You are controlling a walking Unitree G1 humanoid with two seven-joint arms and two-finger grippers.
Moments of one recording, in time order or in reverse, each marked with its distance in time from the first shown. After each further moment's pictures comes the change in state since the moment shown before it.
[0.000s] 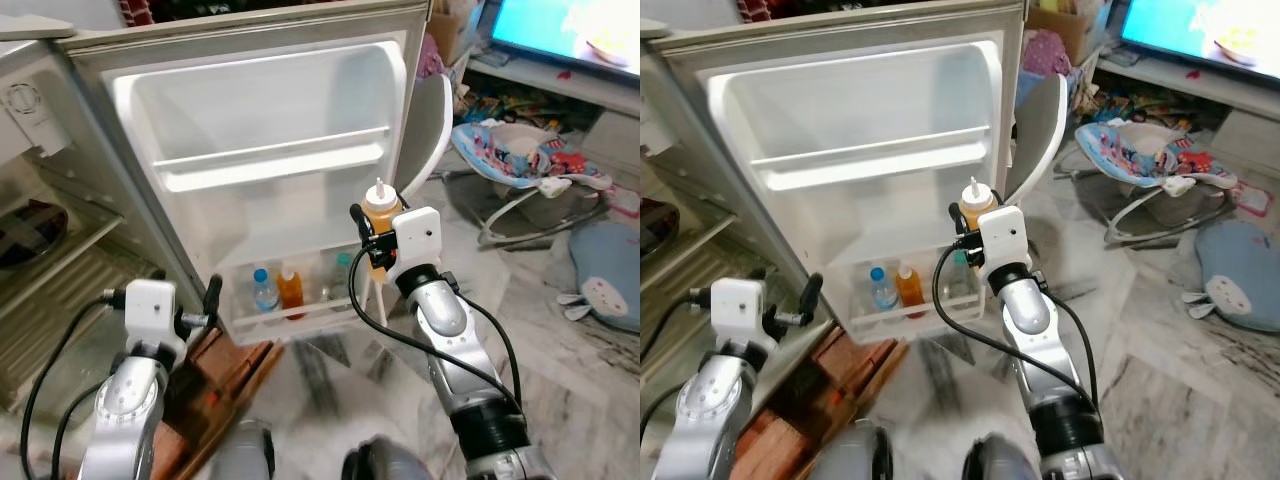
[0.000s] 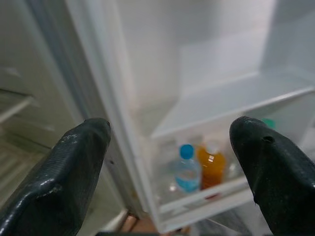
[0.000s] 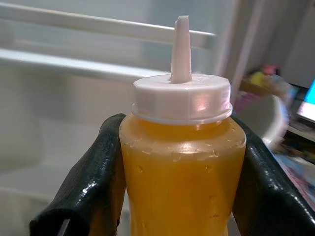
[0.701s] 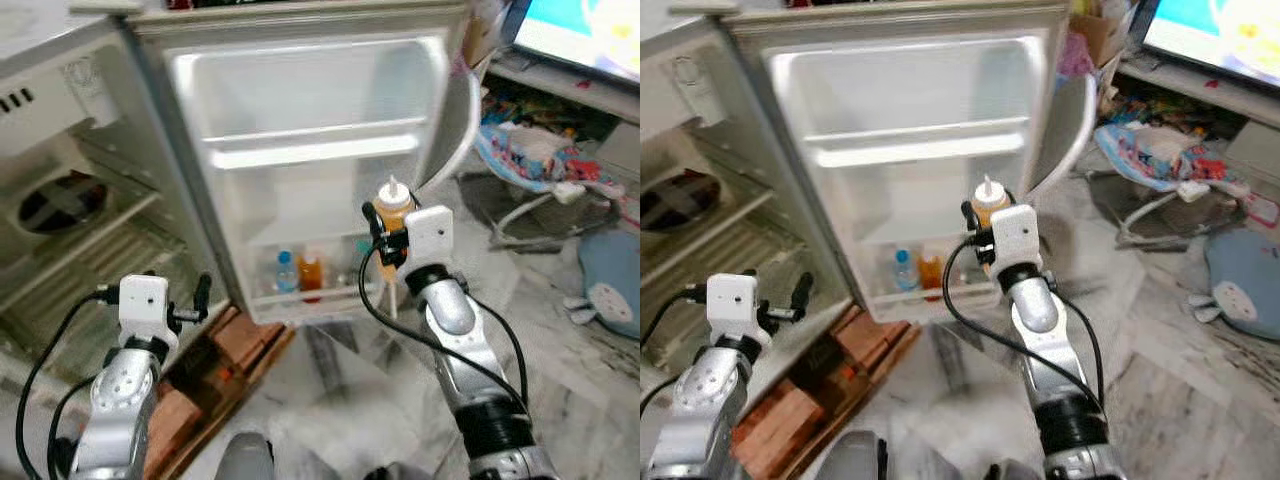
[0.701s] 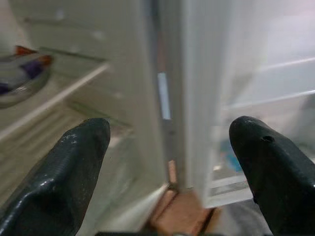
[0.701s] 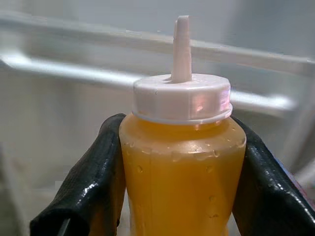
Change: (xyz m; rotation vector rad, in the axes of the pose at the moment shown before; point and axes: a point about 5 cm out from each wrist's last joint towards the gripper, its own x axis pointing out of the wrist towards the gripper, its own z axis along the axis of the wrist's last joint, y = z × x) left arm 0.007 0.020 -0.006 0.014 0.047 0.079; right arm 0.004 0.010 0.005 0.031 -0.025 0.014
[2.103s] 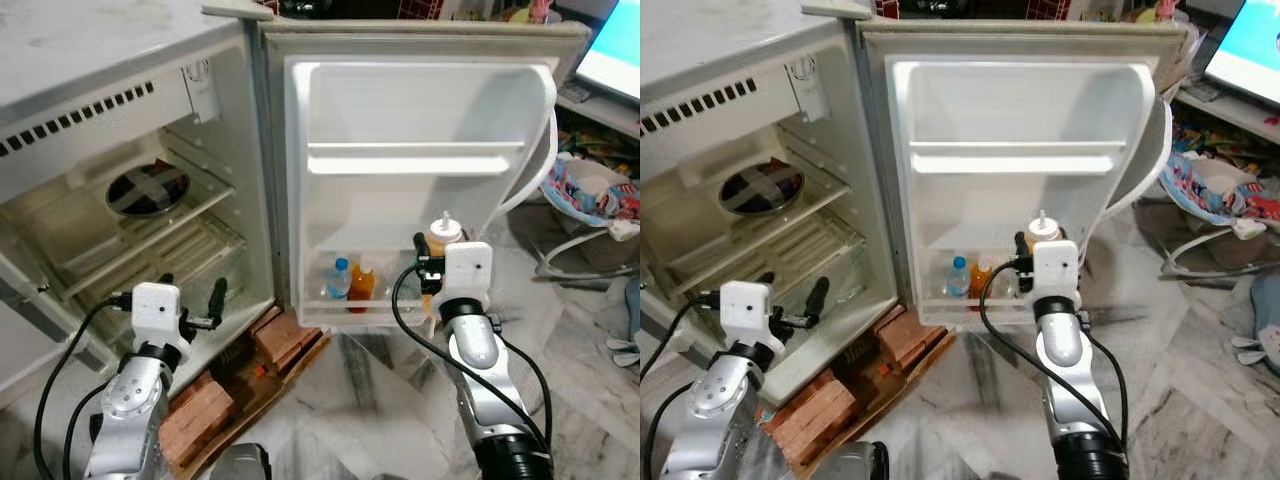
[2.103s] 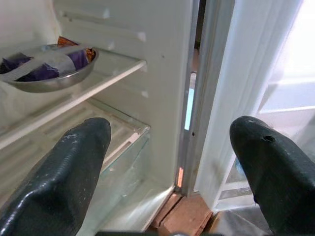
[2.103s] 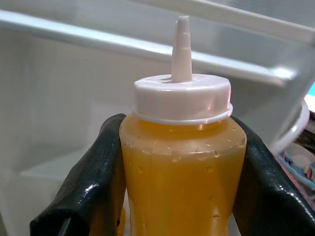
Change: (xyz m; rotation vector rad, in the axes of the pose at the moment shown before) left arm -0.002 -0.025 -0.007 -0.050 -0.046 -0.119; right arm -0.043 -0.048 -0.036 -0.070 0.163 -0.312
